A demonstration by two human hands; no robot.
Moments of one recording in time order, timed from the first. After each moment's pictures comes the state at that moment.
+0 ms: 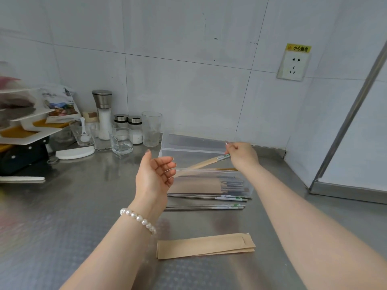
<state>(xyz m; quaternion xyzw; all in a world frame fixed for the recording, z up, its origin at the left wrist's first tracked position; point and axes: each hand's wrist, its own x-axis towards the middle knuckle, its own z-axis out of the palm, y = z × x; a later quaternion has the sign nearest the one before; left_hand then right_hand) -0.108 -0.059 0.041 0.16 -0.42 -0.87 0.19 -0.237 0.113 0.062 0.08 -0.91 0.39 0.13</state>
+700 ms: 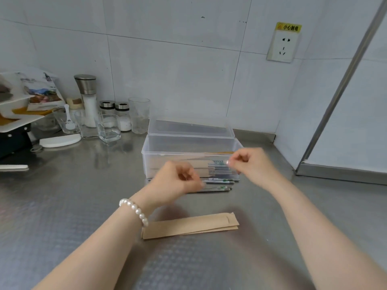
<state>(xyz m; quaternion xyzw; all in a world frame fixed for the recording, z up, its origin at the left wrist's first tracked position) -0.096 -0.025 0.020 -0.10 -0.82 -0.56 0.07 -0.169 0.178 0.045 0.21 -0.86 0.46 0.06</state>
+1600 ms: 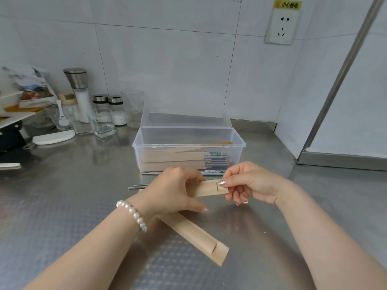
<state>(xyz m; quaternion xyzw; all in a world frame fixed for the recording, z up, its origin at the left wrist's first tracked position) -0.089 -0.007 0.013 -0.15 -0.95 -0.27 0.06 -0.148 0.195 0.029 0.18 -0.75 0.56 -0.31</state>
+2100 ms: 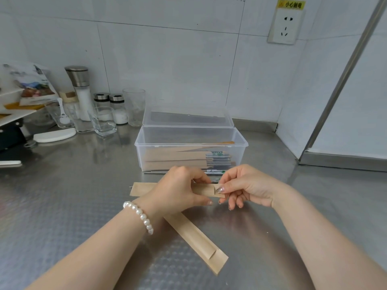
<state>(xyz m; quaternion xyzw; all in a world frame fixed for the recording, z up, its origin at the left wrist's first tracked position) -0.089 -0.001 0.010 -0.15 -0.93 -0.31 0.10 -0.145 0.185 0.023 0.16 -0.75 0.55 -0.32</state>
